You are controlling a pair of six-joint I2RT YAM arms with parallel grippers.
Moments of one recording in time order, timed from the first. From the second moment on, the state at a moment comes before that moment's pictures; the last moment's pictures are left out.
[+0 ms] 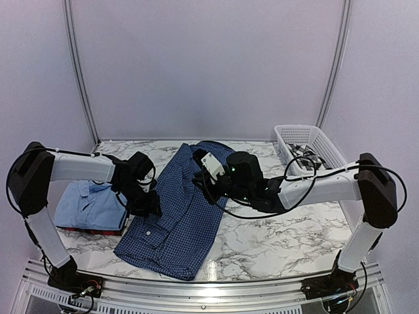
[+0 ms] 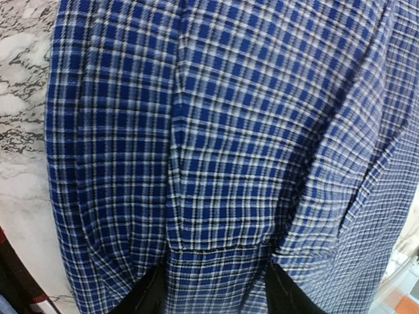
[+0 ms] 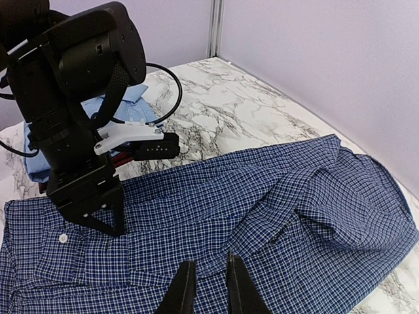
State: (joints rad) left arm -0.58 1.75 1.06 -0.62 0.22 -0.50; right arm 0.97 1.73 1.04 0.35 0.04 -0.03
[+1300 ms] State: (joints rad) left arm -0.44 1.43 1.31 -0.61 0.44 -0.85; right arm 0.76 1.92 1.24 0.23 -0.02 0.23
